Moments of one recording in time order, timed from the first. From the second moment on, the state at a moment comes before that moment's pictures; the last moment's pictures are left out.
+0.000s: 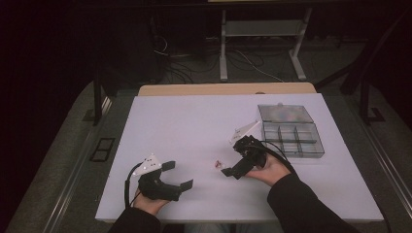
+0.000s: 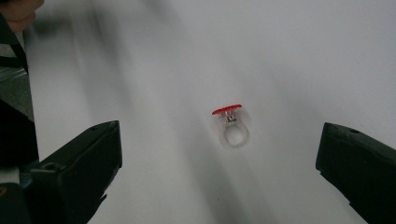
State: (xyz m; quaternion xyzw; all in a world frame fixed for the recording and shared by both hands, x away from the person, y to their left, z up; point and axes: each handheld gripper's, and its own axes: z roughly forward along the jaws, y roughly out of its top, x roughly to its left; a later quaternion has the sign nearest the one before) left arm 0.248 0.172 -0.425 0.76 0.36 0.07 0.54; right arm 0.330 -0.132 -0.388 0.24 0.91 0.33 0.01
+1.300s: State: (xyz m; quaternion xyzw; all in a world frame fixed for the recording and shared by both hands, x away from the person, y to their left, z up) left arm 0.249 0.175 -0.425 0.75 0.36 0.07 0.54; right arm 0.363 -0.101 -0.431 0.20 0.93 0.30 -0.01
